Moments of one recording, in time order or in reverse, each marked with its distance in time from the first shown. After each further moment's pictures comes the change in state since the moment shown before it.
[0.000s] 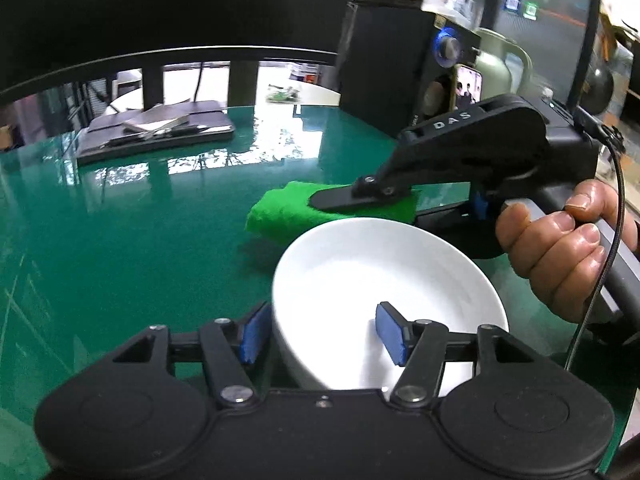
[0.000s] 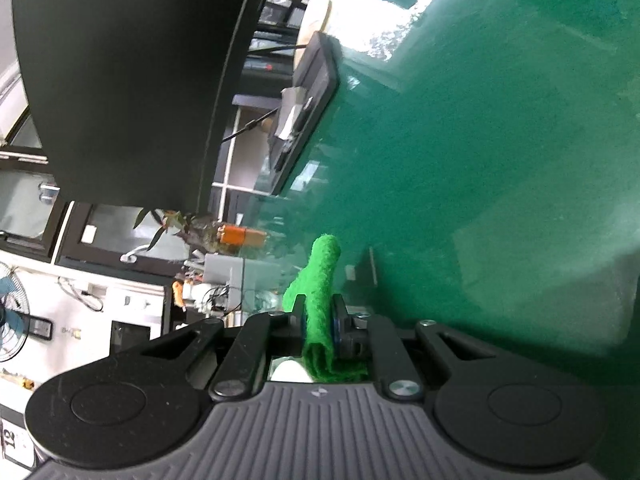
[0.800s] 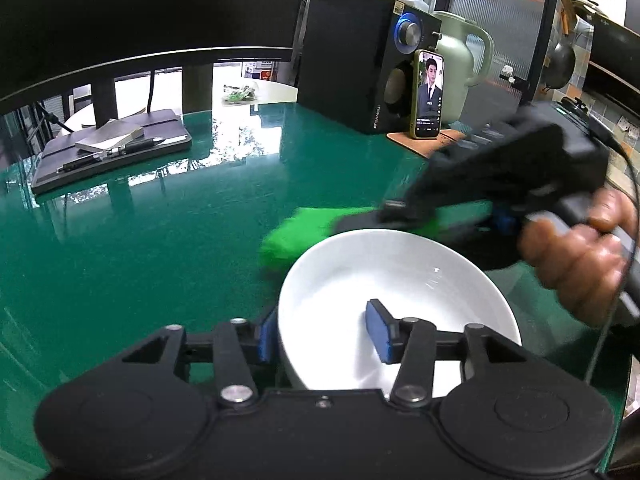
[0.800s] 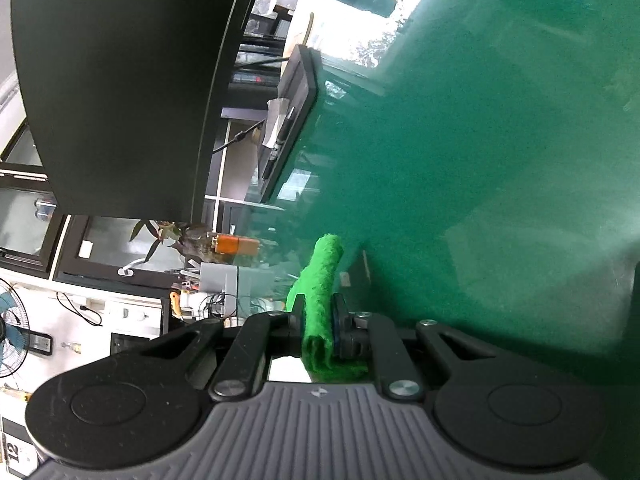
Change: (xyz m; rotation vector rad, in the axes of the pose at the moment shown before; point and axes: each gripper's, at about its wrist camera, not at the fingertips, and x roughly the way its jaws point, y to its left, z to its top) left arm 0.021 0.007 0.017 0.101 0.020 -0.140; right arm -0.035 -0.017 -0.014 0.049 -0.071 -0.023
